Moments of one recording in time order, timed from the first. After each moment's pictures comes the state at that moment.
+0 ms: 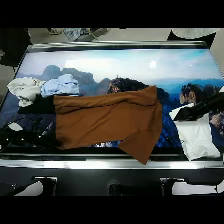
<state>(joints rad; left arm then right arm) 0.36 -1.24 0.61 1.10 -1.22 -1.33 -0.43 -1.57 1.34 -1.12 1.63 0.91</state>
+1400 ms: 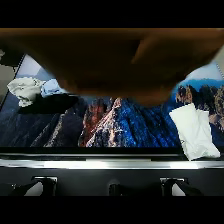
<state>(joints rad) 0.28 -1.06 1.97 1.11 -1.17 -1.37 -0.29 -1.02 1.90 -1.25 1.09 0.78</state>
